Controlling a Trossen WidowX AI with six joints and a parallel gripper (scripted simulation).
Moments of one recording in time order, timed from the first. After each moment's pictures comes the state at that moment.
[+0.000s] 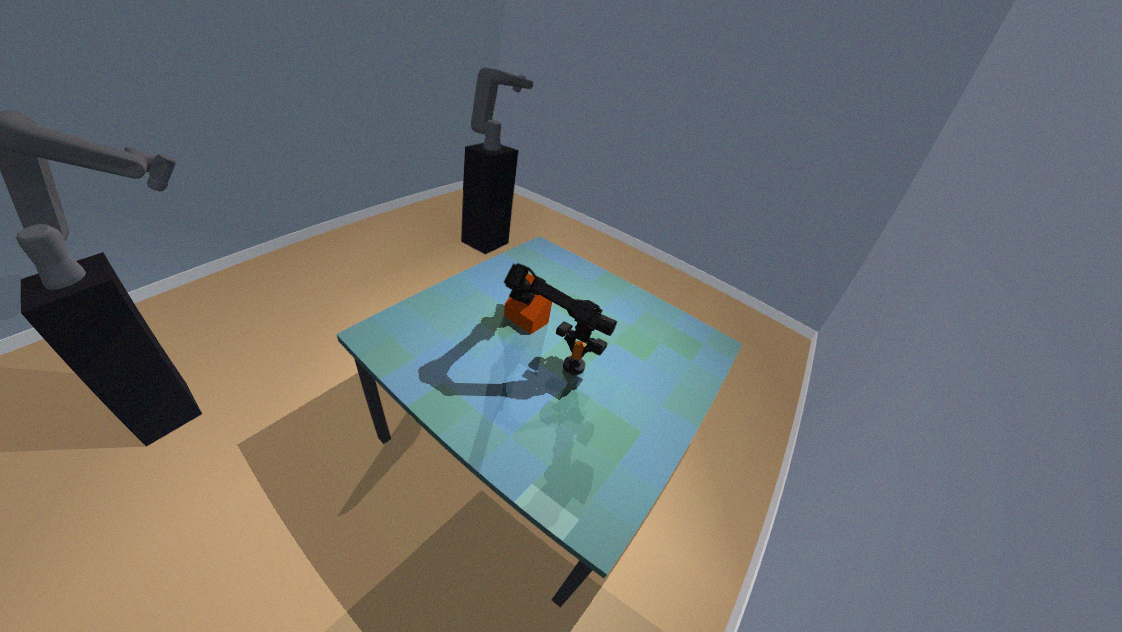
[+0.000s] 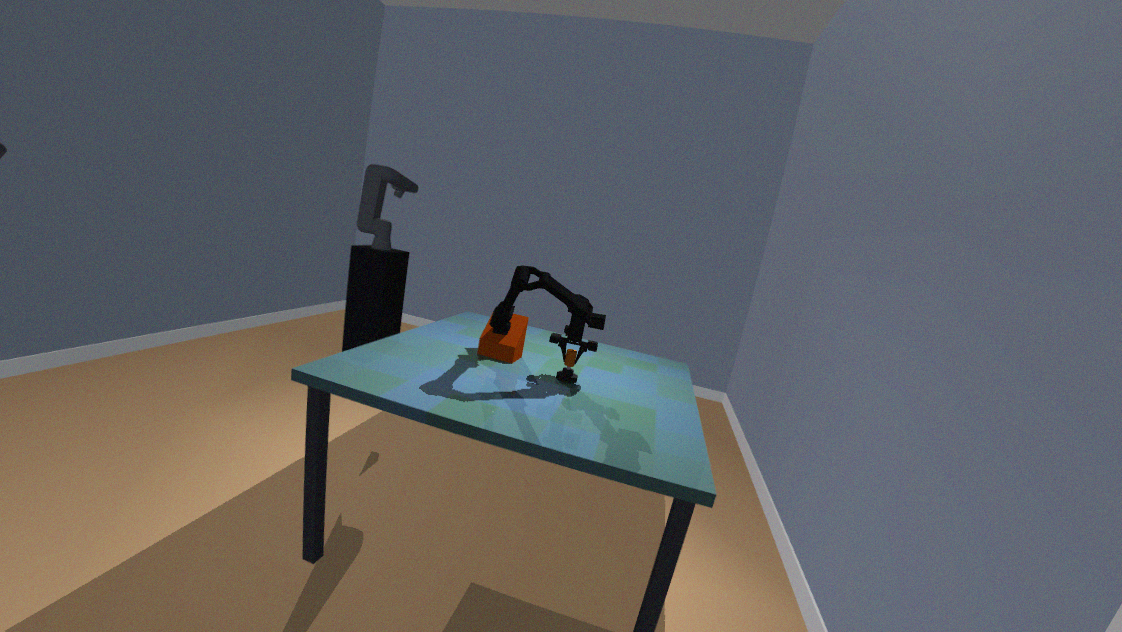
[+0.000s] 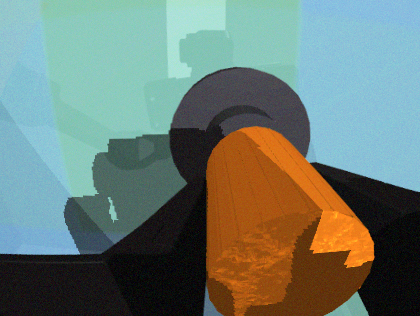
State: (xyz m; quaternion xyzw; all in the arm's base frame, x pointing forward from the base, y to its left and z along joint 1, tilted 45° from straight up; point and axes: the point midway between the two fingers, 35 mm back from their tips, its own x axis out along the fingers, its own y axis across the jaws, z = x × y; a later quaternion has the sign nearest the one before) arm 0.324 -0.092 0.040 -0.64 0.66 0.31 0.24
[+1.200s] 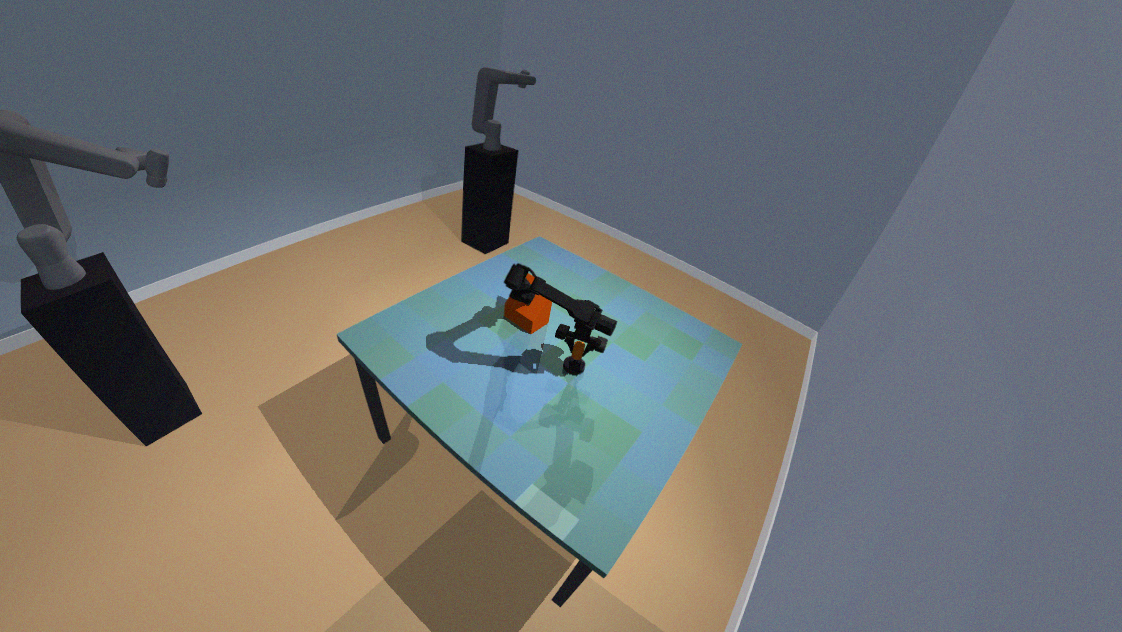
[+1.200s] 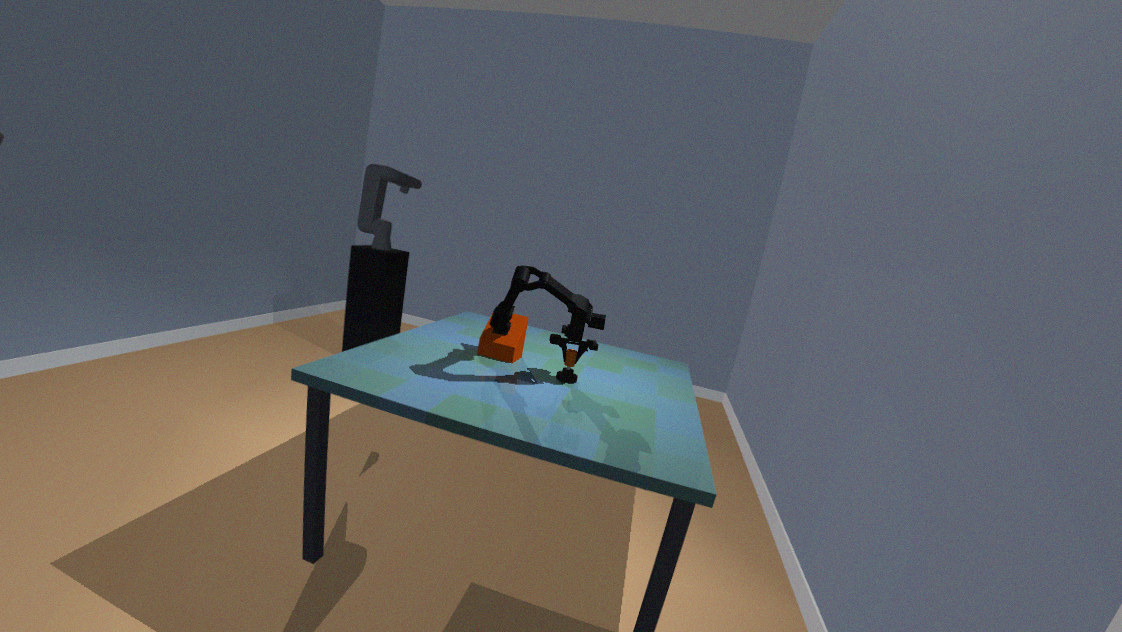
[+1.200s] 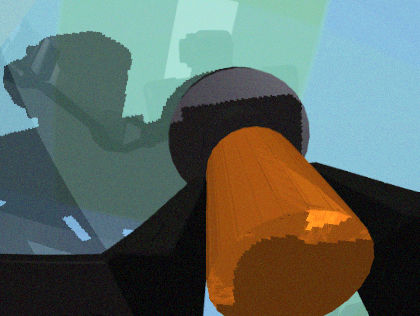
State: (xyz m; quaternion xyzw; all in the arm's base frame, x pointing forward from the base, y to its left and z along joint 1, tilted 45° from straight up) arm 0.324 -0.092 0.040 -0.66 0.62 0.37 0.18
